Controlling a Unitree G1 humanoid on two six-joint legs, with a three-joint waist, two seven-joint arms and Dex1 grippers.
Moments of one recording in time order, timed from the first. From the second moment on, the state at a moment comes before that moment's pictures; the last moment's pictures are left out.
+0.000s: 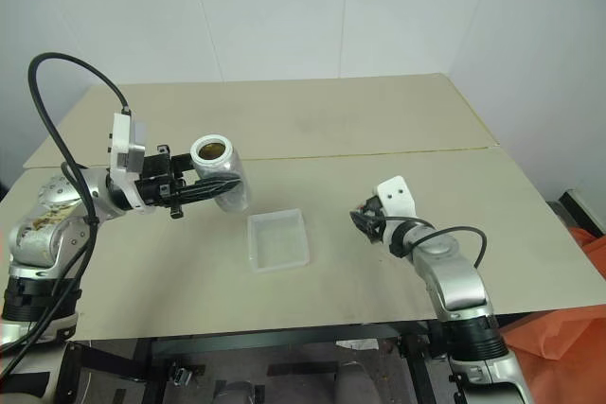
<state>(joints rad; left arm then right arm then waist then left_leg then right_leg) -0.50 0.67 0.12 -0.11 -0.60 0.40 -1.15 -0.30 -0.43 0.09 -0.14 0.21 0.67 0.37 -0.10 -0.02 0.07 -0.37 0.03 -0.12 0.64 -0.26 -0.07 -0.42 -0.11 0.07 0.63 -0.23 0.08</state>
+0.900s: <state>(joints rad) -0.72 0.70 -0.28 0.46 0.69 -0.79 -0.16 -0.43 -0.73 -0.07 -0.58 0.66 1.01 0.74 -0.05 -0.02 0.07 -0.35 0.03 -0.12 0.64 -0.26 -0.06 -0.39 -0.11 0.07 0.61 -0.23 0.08</state>
